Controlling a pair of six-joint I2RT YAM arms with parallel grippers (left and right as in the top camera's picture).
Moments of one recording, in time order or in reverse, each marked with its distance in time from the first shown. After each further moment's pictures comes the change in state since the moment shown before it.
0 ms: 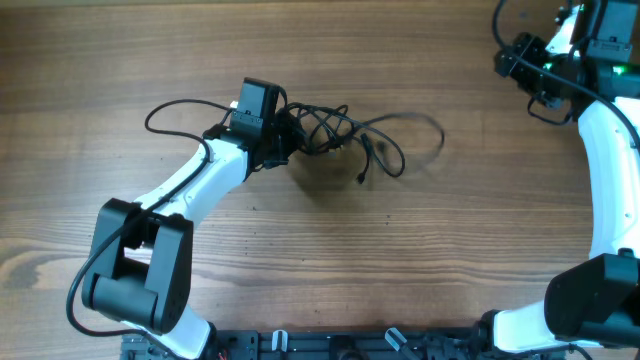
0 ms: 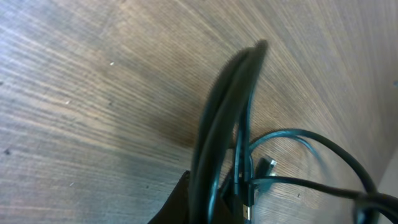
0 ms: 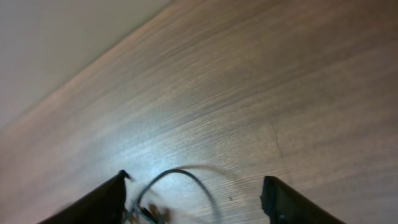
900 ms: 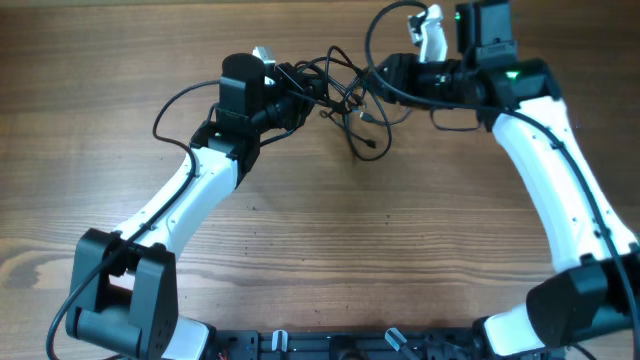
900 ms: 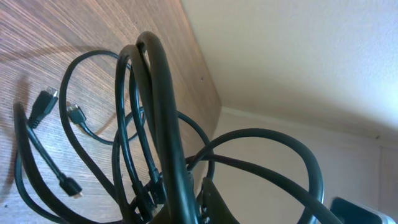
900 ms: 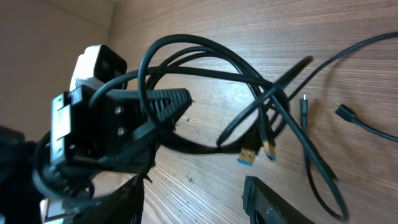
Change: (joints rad) left arm 0.005 -0.118 -0.013 0.457 0.237 -0.397; right arm 0.395 0.023 0.000 0.050 -0.403 0.009
